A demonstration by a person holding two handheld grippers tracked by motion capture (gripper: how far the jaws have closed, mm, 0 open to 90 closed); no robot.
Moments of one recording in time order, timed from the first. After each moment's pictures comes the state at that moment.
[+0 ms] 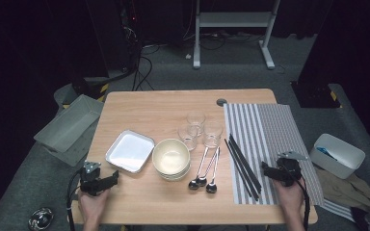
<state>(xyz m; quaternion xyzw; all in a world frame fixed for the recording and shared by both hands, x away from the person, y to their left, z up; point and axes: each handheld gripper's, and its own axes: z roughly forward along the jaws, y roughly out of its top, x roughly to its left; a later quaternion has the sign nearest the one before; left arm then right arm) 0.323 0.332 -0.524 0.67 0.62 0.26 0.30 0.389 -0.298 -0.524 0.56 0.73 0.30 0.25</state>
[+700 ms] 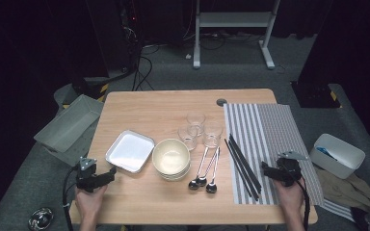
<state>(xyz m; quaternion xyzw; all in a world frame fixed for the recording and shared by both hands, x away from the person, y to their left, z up) 0.326 0.338 -0.508 0.67 0.62 0.27 0.32 0.389 -0.298 -0.524 0.56 0.73 0.30 0.25</state>
